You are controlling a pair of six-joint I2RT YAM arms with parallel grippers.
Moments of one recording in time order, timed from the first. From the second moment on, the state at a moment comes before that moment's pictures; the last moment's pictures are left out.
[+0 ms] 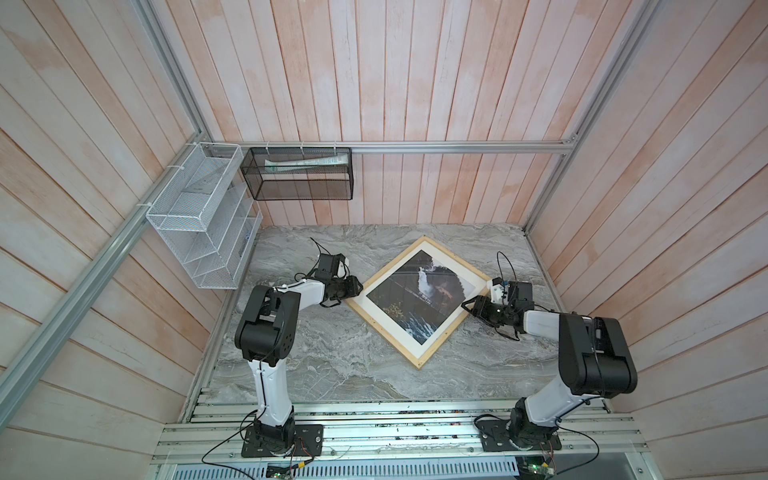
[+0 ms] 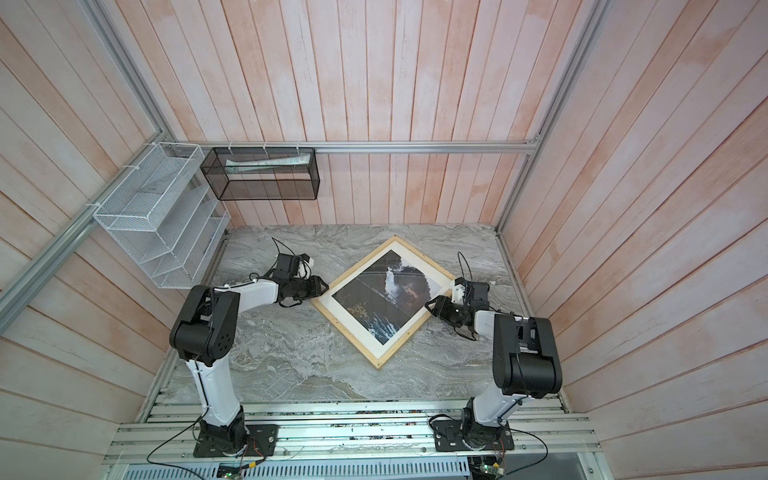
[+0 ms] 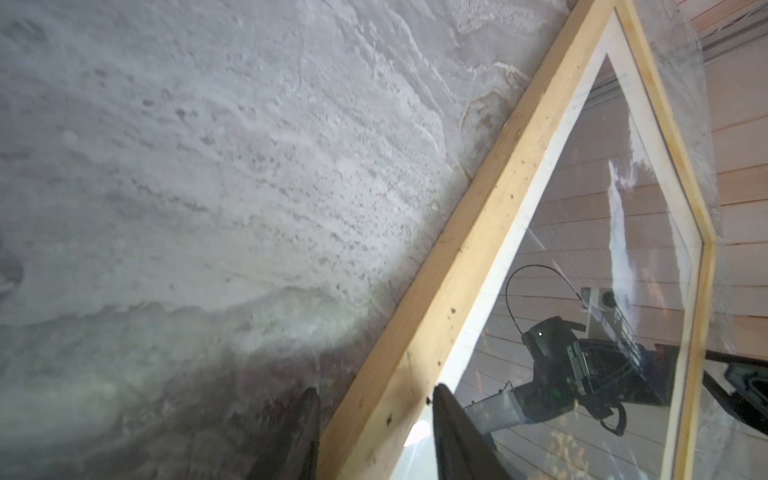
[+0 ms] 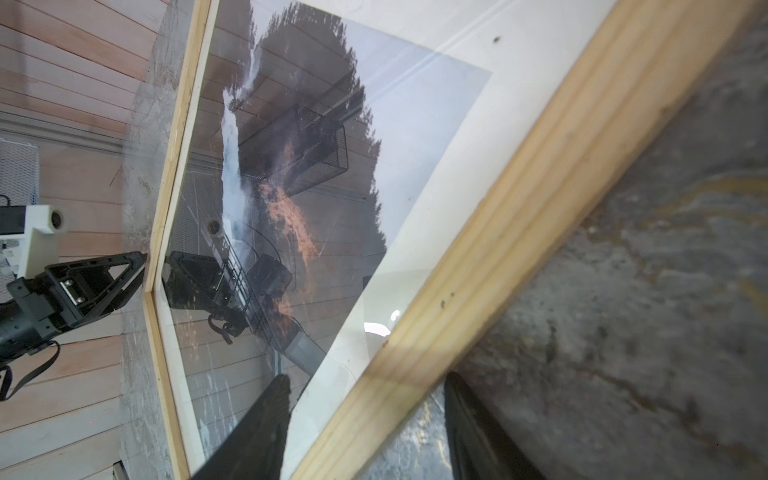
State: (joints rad) left arm -0.25 1.95 1.12 -0.08 0.38 -0.39; right arm -0.06 1.65 0.67 0.07 -0.62 0.43
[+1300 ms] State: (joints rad) left arm -0.36 1.54 0.66 -0.04 0.19 -0.59; right arm 0.15 1.82 0.85 0.15 -0.61 0.53
